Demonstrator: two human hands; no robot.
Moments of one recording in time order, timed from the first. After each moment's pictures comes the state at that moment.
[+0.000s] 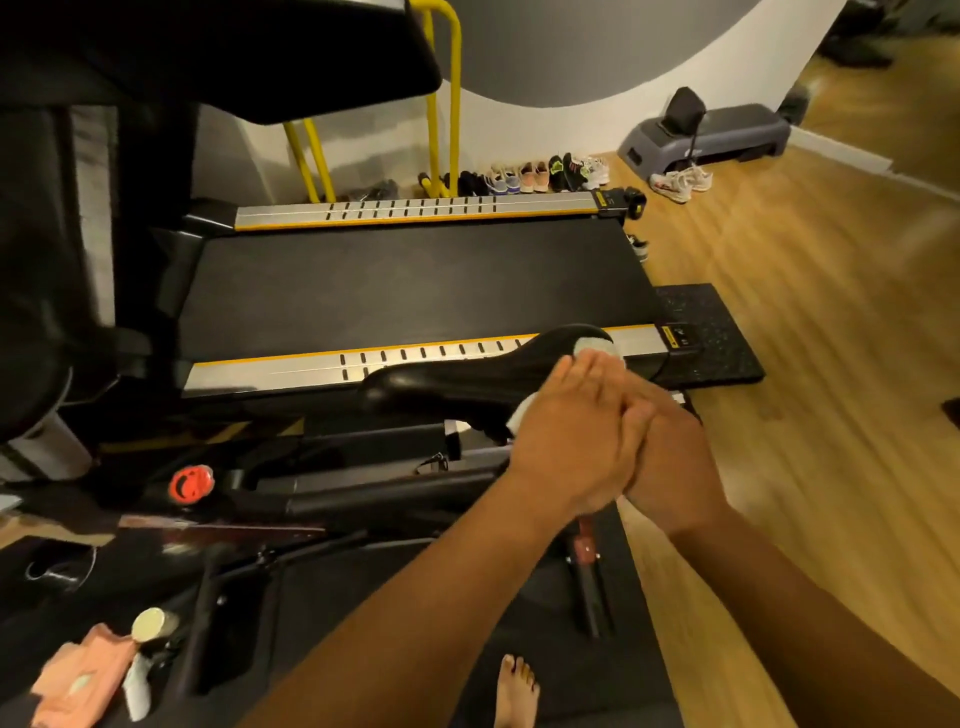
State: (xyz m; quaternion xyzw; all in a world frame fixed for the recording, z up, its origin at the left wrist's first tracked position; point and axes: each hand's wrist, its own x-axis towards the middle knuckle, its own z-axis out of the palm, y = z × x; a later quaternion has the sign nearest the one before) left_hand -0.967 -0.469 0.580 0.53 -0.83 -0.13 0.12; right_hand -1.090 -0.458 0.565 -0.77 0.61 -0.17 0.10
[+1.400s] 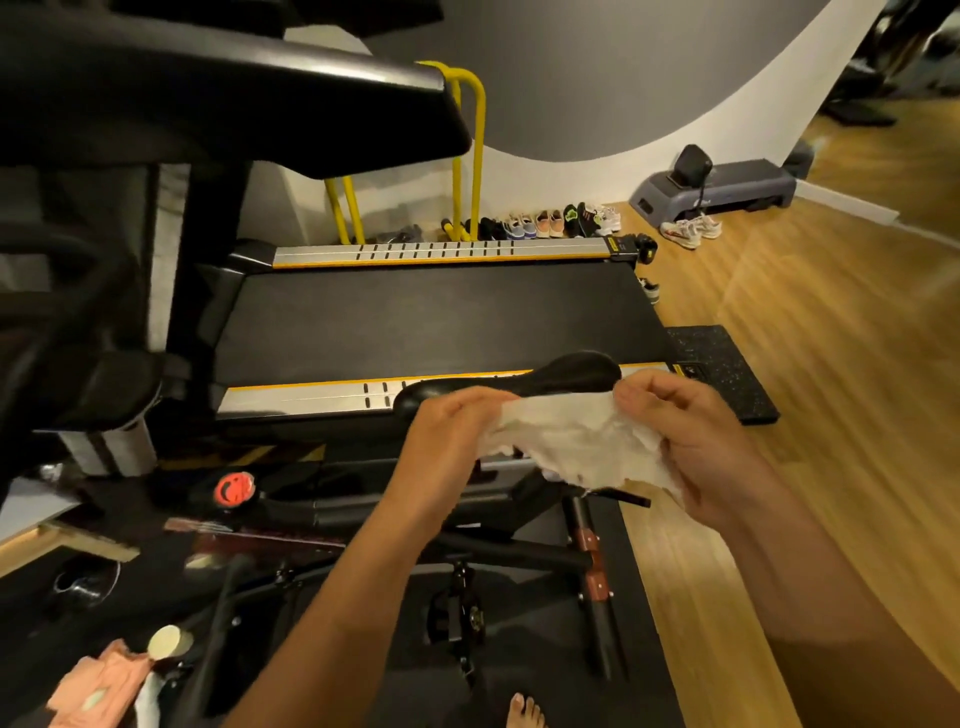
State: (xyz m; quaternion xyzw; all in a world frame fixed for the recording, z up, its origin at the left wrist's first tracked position) left_hand -0.863 -0.409 0.646 0.56 -0.48 -0.51 0.45; right_hand -1.063 -0.429 0.675 -0.48 0.48 -0.42 0.60
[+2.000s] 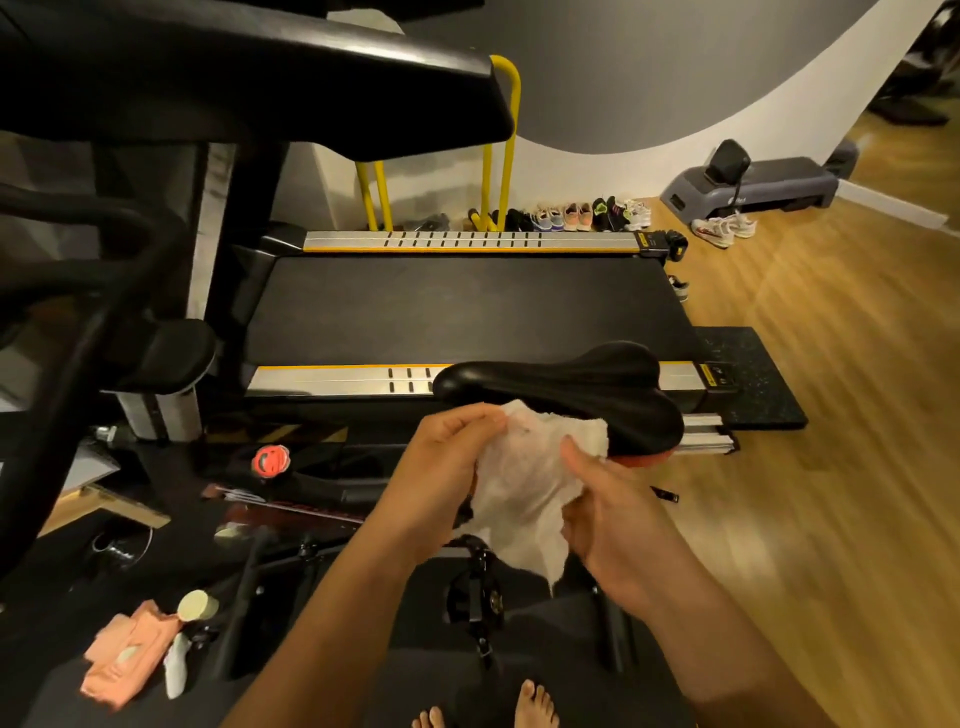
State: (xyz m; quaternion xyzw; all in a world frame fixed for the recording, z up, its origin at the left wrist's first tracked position) left_hand -0.831 -0.376 0.634 0.52 -0.39 -0.60 0.47; right_hand -0.996 -0.374 0.628 -0.28 0.47 -0.38 0.75
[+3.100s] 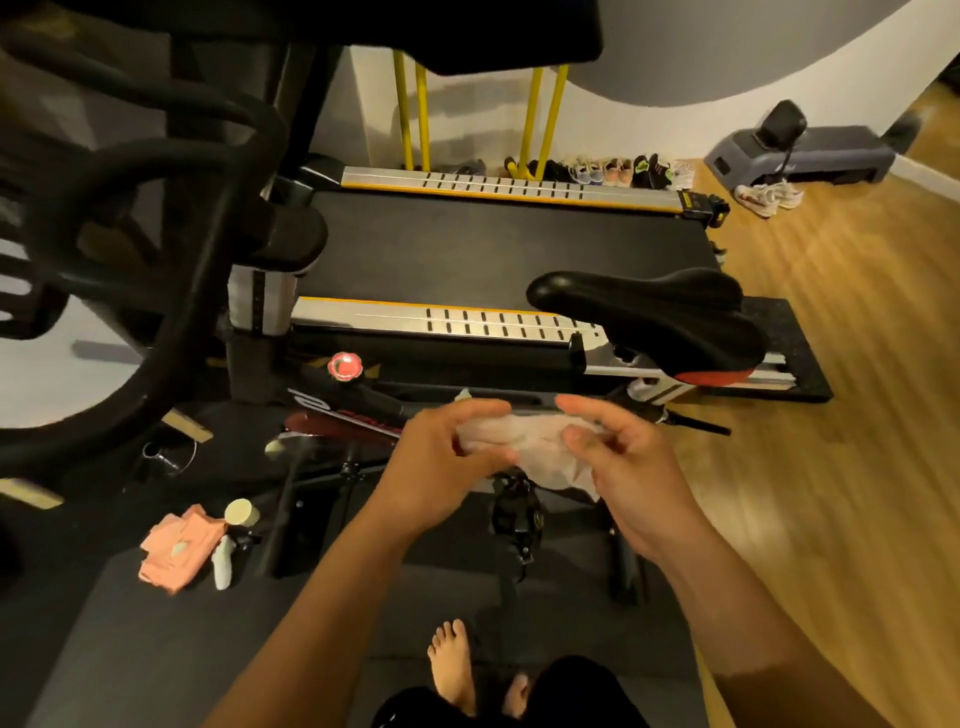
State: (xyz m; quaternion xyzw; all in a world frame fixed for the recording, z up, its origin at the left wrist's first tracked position) left_hand -0.745 -0.281 0.569 0.60 -0.54 -0.44 0.38; right_hand -0.943 -0.314 0.580 -0.54 0.53 -0.34 0.57
